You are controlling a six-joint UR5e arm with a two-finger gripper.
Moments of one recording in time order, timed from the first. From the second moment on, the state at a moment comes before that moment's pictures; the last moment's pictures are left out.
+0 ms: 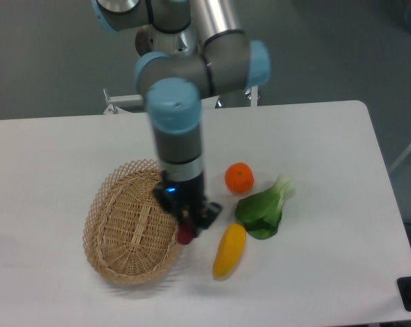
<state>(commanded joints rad) 2.44 -1.85 -1.56 -0.99 1.48 0.97</state>
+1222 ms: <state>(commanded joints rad) 2.77 -1.80 -1.56 -1.13 1.42 1.42</state>
